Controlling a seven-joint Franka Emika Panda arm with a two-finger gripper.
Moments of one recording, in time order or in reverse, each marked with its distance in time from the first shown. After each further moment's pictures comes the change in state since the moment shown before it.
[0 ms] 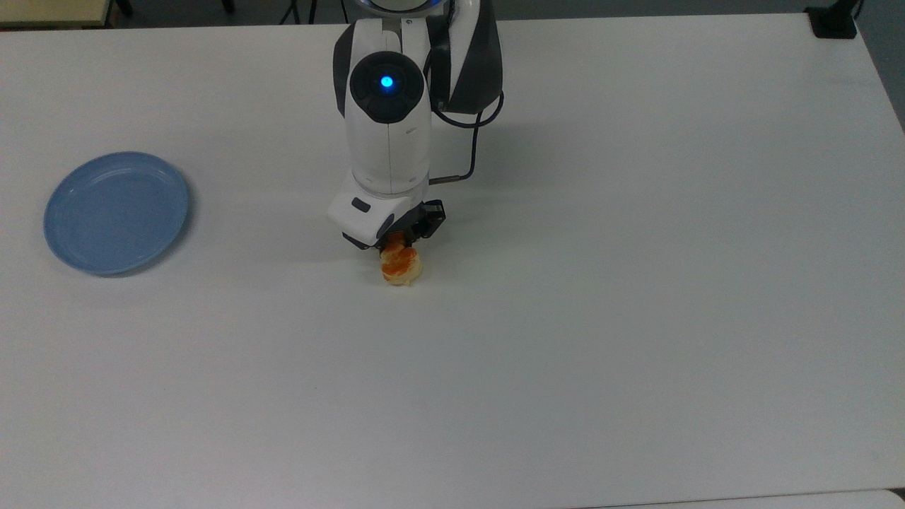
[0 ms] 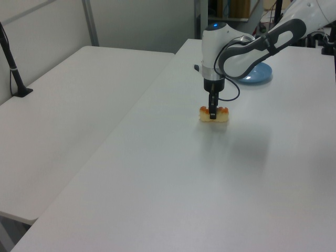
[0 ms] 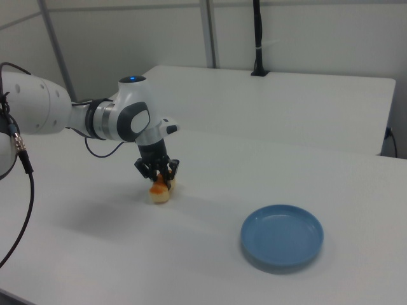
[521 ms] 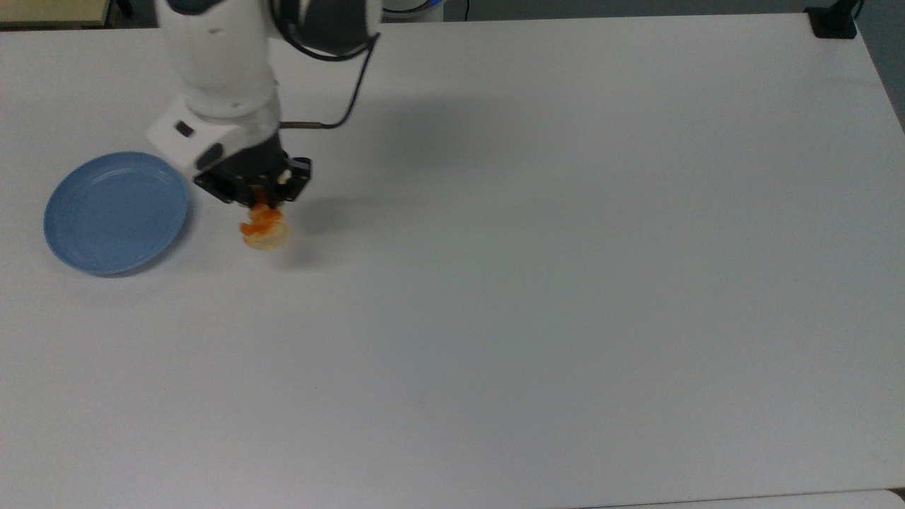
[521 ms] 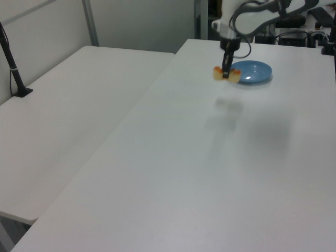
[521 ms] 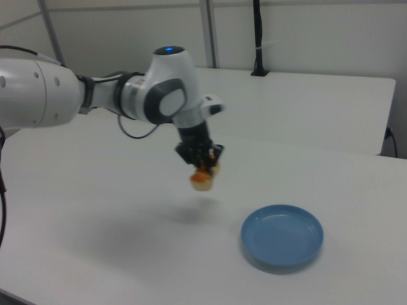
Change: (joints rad) arm -0.230 -0.139 -0.017 0.026 -0.005 -0.074 -0.116
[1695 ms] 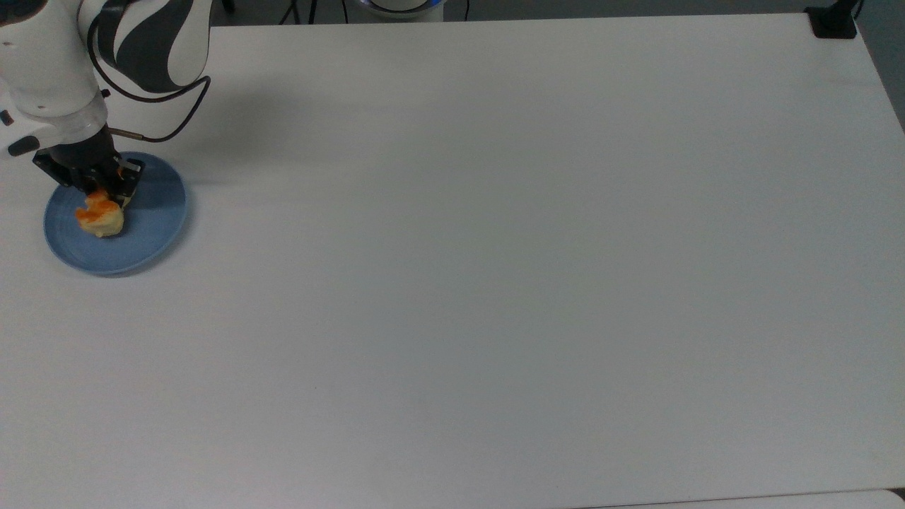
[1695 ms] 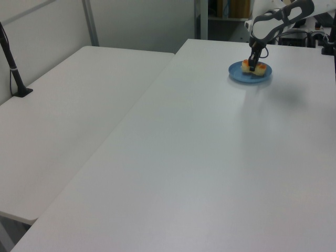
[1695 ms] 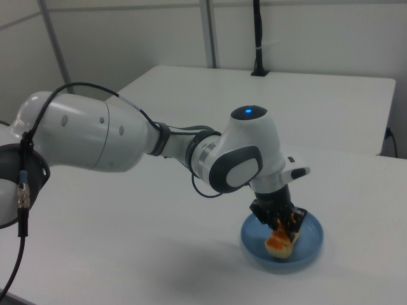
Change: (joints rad) arm -0.270 0.168 -0.084 0.005 -0.001 0.223 -0.143
